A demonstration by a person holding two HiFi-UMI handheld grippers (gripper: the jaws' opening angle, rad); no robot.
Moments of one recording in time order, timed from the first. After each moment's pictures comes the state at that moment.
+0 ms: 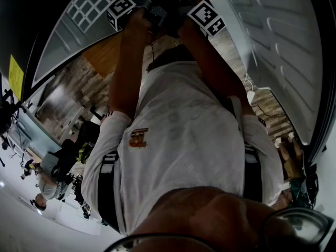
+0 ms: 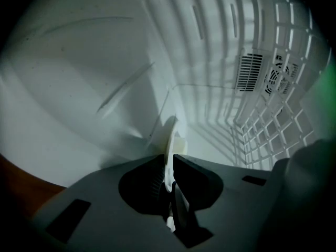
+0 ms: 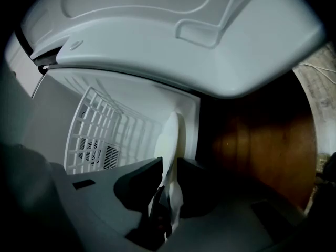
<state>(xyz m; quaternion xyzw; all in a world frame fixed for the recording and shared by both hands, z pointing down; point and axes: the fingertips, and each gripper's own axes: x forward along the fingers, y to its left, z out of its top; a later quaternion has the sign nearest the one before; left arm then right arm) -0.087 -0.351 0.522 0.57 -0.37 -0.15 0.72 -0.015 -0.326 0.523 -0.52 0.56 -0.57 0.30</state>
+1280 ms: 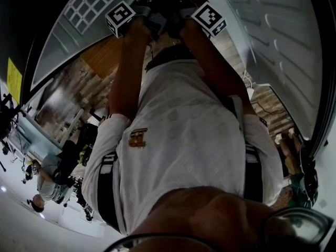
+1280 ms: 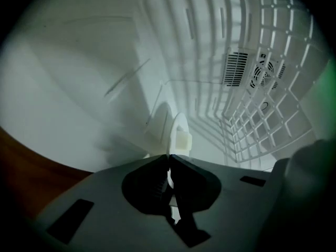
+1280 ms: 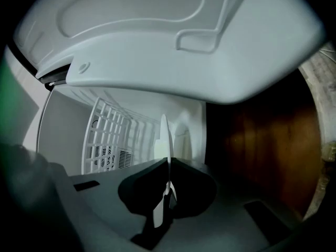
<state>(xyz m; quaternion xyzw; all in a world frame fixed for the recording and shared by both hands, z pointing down) -0.079 -0.329 0.509 0.60 -0.34 -0.16 0.71 -0.014 -0.323 0.504 -0.47 0.57 -0.57 0.35</state>
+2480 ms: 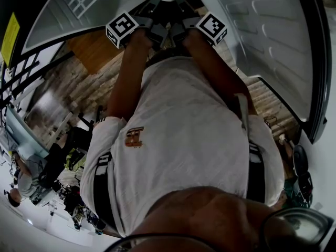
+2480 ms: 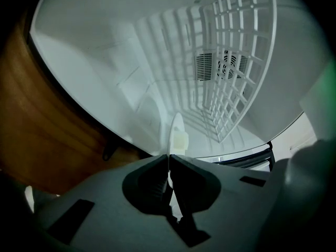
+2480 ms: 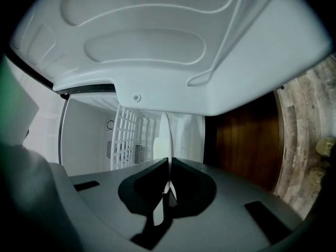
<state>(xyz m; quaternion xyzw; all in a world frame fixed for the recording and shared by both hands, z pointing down) -0.073 -0.253 0.474 0.63 -0.35 -0.17 0.67 -0.008 -0.250 0.478 -0.43 0.59 -0.60 0.34</state>
